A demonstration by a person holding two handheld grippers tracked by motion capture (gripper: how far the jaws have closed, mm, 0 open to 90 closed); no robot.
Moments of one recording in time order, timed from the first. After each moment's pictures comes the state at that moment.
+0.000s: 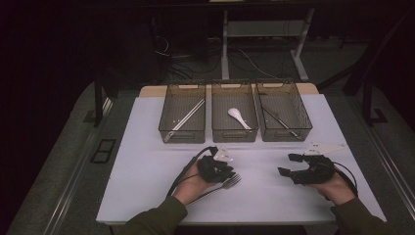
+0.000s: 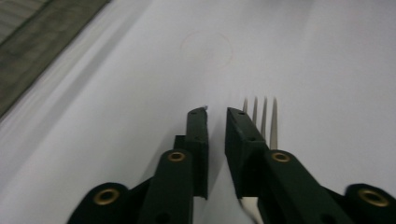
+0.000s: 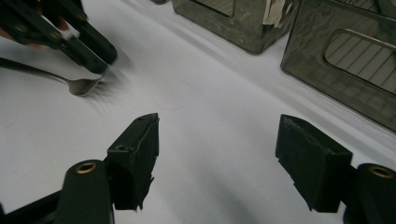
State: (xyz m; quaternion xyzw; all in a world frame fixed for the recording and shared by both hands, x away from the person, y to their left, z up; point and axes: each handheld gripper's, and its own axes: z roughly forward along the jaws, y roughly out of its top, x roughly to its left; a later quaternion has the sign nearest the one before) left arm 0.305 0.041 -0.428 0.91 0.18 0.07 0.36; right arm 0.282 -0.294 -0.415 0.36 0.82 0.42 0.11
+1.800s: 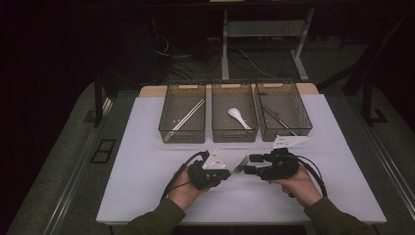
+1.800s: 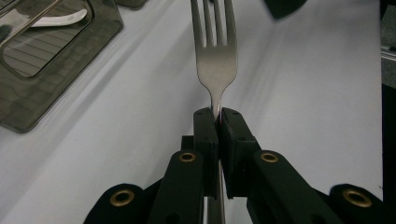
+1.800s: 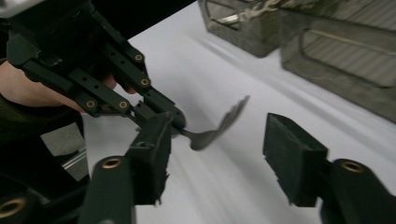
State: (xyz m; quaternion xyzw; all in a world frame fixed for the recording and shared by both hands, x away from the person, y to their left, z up) left arm 0.279 0.051 -0.408 0.90 0.17 0.09 0.39; right arm 0.295 -0.205 -0.402 0.32 0.80 0.50 -0.02
